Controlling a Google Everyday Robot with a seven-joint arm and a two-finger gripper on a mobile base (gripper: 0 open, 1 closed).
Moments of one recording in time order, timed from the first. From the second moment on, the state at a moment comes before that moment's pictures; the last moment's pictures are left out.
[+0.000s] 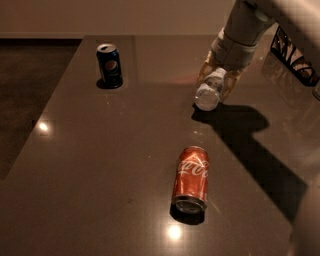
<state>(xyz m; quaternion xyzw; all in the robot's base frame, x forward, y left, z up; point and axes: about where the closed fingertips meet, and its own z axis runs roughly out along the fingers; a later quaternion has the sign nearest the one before) 0.614 -0.159 0.889 -0.95 0.29 -0.03 0.12</state>
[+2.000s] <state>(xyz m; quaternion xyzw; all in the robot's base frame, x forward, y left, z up) 0.483 -0.156 0.867 -0.92 0.36 0.02 0.14</state>
